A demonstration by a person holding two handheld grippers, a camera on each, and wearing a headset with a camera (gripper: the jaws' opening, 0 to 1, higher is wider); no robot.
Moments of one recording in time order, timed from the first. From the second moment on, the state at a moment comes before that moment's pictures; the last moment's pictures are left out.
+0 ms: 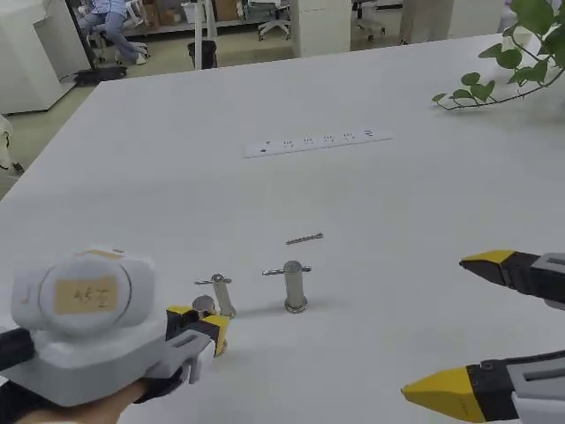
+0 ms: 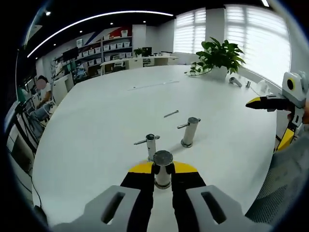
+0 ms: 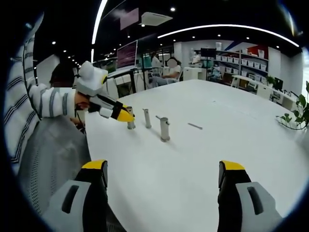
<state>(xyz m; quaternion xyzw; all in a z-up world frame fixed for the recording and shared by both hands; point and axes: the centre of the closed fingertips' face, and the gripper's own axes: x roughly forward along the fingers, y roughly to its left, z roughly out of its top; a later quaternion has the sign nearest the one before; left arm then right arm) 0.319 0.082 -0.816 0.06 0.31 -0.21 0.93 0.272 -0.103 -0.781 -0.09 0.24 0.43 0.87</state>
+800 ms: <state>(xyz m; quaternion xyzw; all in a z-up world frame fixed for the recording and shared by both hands) 0.323 0.077 -0.833 0.05 0.31 -0.19 0.93 0.270 -0.094 -0.789 -0.08 0.25 0.44 0.86</state>
